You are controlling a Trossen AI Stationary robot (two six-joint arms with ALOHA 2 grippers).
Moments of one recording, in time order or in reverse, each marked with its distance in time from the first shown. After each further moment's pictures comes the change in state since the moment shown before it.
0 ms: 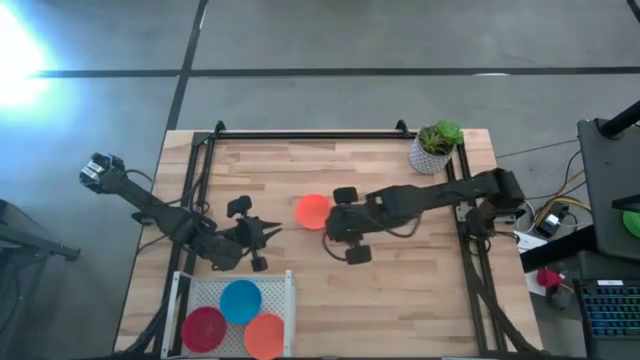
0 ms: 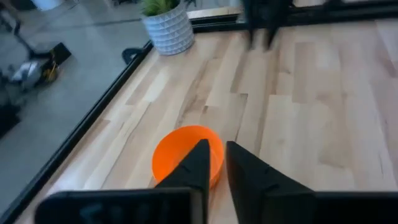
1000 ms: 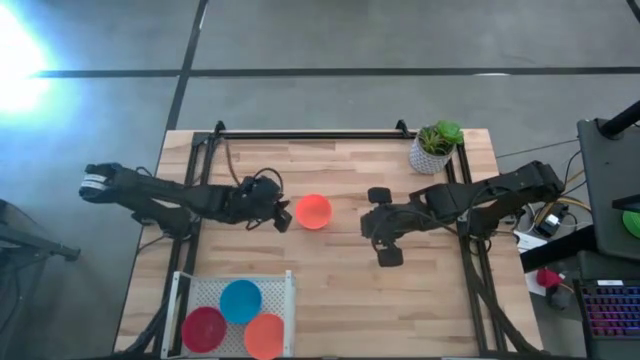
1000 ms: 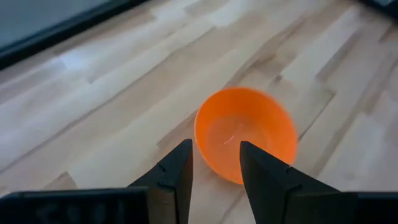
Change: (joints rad) left arm 0.432 0.090 -0.038 -0.026 0.286 -0.404; right arm 0.072 -0.328 -0.300 0.062 -0.001 0.155
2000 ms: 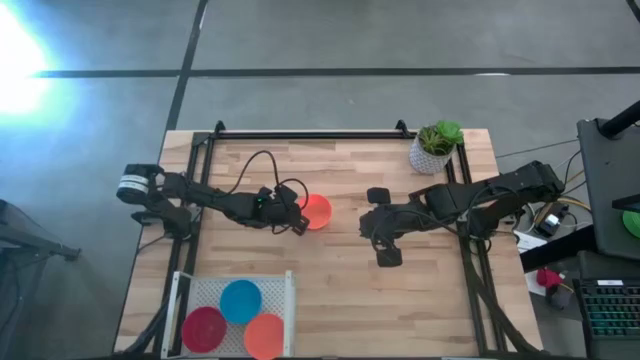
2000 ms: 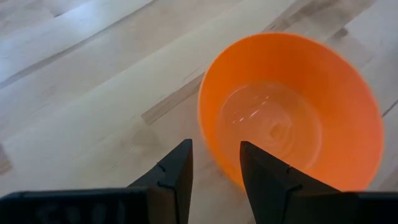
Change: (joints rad) left arm 0.061 0.345 0.001 0.158 0.055 -0.109; right arm 0.000 0.001 -0.001 0.018 -0.001 -0.003
